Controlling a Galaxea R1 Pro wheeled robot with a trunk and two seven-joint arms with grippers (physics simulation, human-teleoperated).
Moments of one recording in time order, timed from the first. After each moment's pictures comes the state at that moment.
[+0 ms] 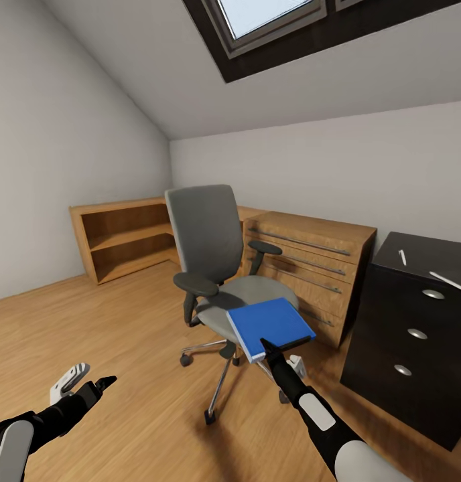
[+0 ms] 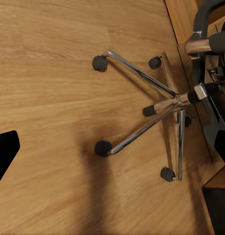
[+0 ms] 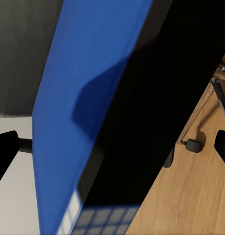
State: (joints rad) left arm -0.17 0.02 0.50 -1.52 0.66 0.95 0.07; right arm -0.60 0.08 0.07 -0.40 -1.13 0.07 0.47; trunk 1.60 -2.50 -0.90
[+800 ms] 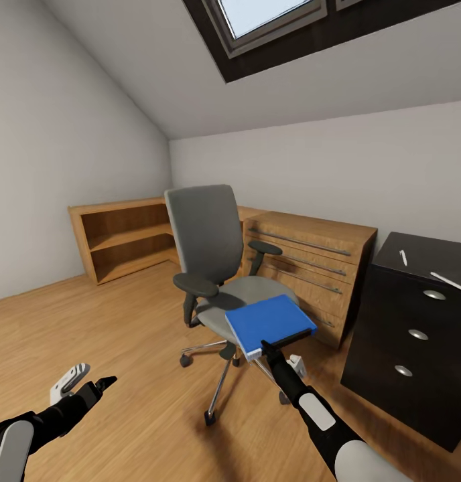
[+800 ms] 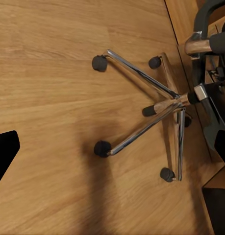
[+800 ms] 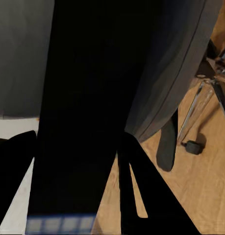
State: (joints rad) left arm -0.17 0.02 0.50 -1.52 0.66 0.95 0.07; right arm -0.60 0.08 0.07 -0.40 -1.13 0.07 0.47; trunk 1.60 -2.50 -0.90
